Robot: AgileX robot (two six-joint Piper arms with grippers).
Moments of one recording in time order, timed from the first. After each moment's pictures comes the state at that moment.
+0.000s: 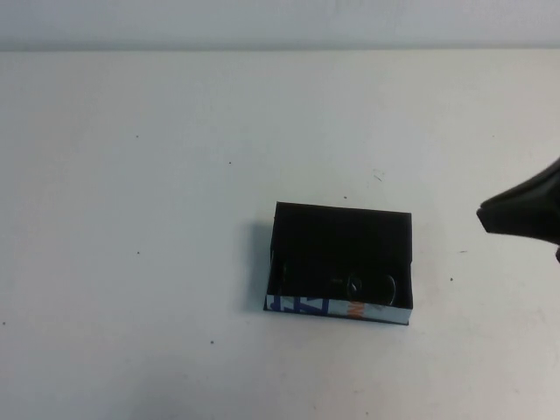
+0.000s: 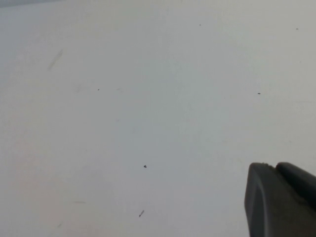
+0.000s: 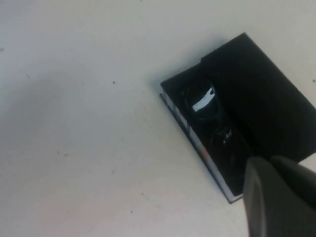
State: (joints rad) right arm 0.09 1.15 -1.03 0.81 1.08 -1.08; left arm -0.06 -0.02 0.02 -0.01 0.36 0.08
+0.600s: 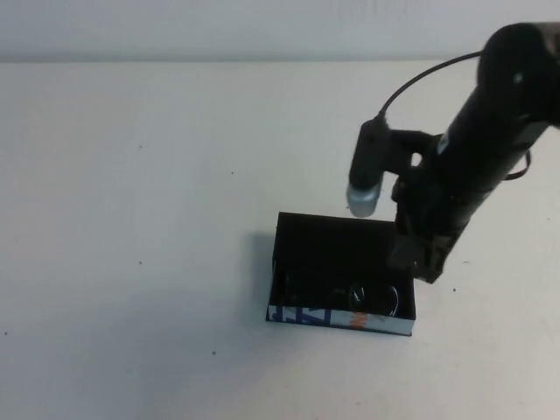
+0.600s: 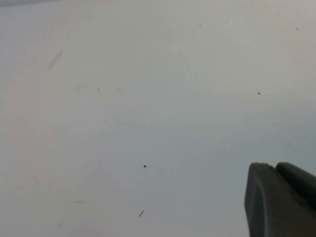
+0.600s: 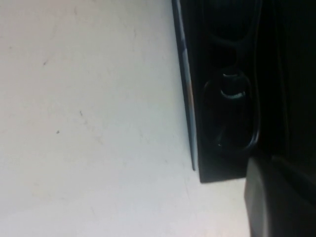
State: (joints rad) right arm 0.47 1.74 -1.49 0.23 1.19 -0.90; left arm -0.06 -0.02 0.02 -0.01 0.36 0.08
